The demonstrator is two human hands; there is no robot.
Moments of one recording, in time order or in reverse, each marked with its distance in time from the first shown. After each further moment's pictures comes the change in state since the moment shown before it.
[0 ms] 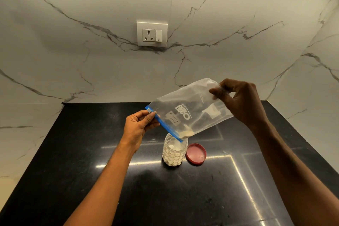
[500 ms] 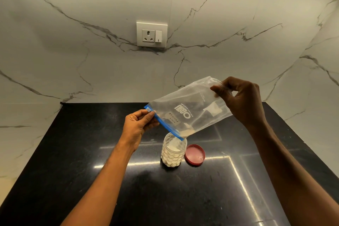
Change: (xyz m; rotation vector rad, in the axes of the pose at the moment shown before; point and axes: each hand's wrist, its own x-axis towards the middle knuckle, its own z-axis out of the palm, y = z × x) left_hand 0.003 0.004 0.001 0.004 0.001 -0.007; right_hand 0.001 -0.003 0.002 0.004 0.070 0.026
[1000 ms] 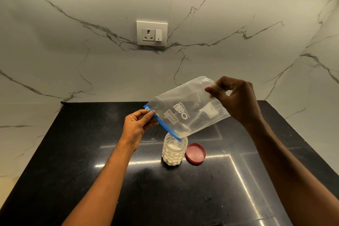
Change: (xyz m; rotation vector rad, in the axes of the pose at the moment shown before) left_hand 0.000 -0.006 -0.005 -0.026 0.009 -0.005; right_hand 0.002 -0.004 0.006 0.024 -0.050 0.005
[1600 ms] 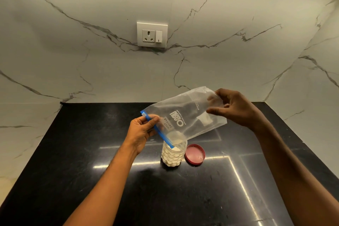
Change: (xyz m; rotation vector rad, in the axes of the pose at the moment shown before) left_hand 0.000 -0.013 0.004 -0.045 -0.015 -0.126; right_hand -0.007 0.036 -0.005 0.144 -0.454 0.231
